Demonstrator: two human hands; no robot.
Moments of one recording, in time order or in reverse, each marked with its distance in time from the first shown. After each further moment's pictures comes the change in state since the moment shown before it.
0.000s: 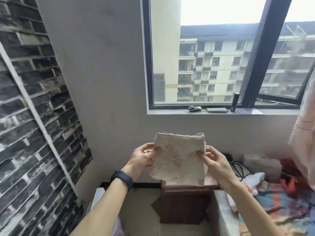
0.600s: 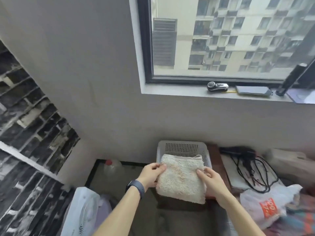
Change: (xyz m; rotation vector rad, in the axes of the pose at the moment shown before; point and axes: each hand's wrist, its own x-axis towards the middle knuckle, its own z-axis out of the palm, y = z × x) left_hand 0.296 -0.157 0.019 0.000 0.067 -0.544; right_hand 0.252 0.256 0.004 -0.105 -0.127 0.619
